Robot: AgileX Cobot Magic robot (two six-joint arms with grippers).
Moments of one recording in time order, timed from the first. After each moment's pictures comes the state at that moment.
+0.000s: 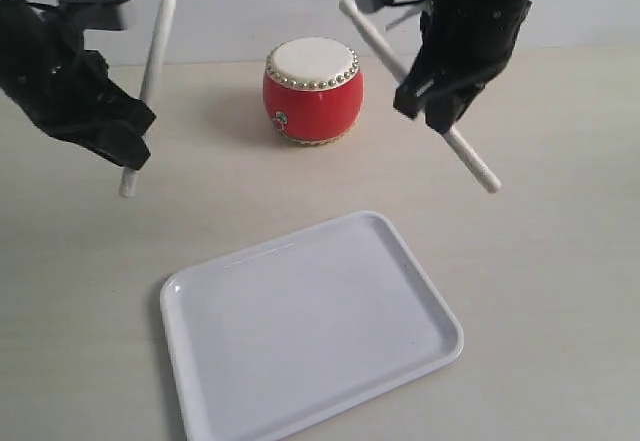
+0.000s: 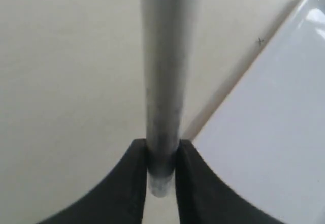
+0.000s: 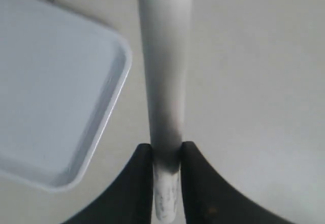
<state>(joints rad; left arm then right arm) -0.25 1.72 -1.24 -0.35 0.94 0.46 0.47 1.86 -1.56 -0.01 1.22 -0.37</state>
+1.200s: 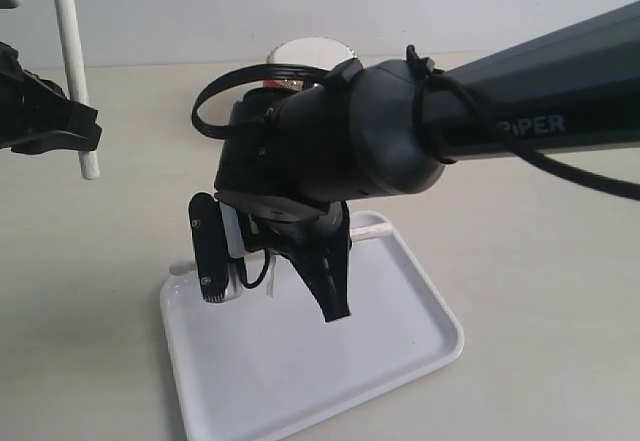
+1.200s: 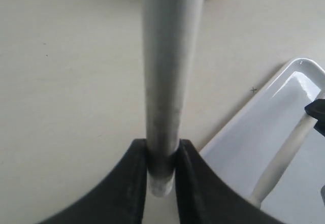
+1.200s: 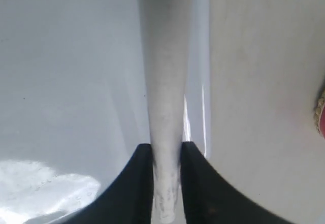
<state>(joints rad) -0.23 1.36 -0.88 -0.46 0.60 0.47 1.00 2.02 -1.31 -0.59 0.88 -0.42</state>
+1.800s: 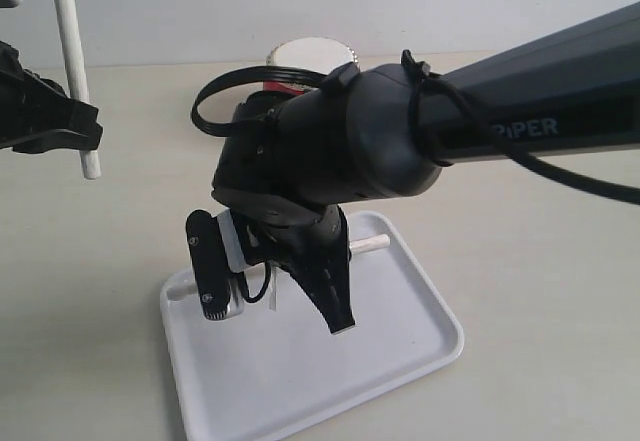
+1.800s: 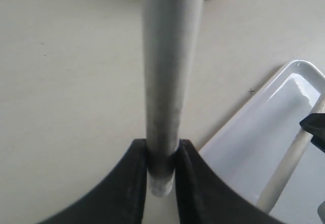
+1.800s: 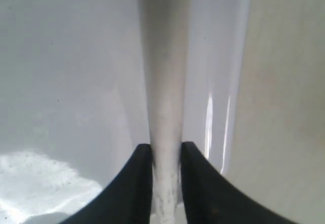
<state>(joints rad) -0.23 1.36 -0.88 -0.47 0.60 0.47 1.00 2.02 -1.31 -0.51 0.88 -0.55</state>
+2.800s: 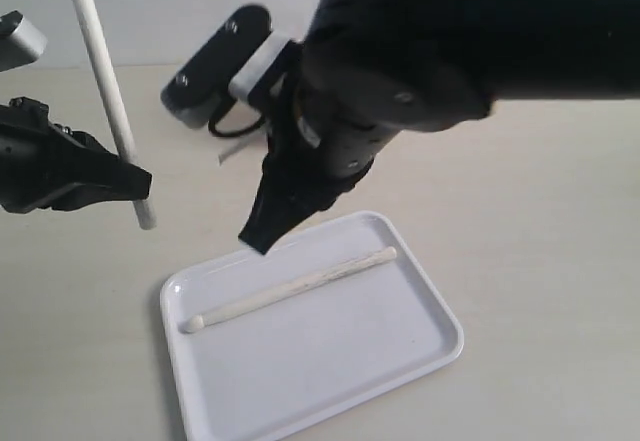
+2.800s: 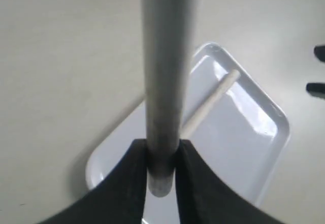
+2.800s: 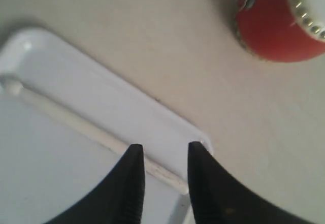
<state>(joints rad) -0.23 1.32 -0.69 -1.03 0.63 0.92 1.00 1.64 -1.21 -0.47 0.78 0.26</state>
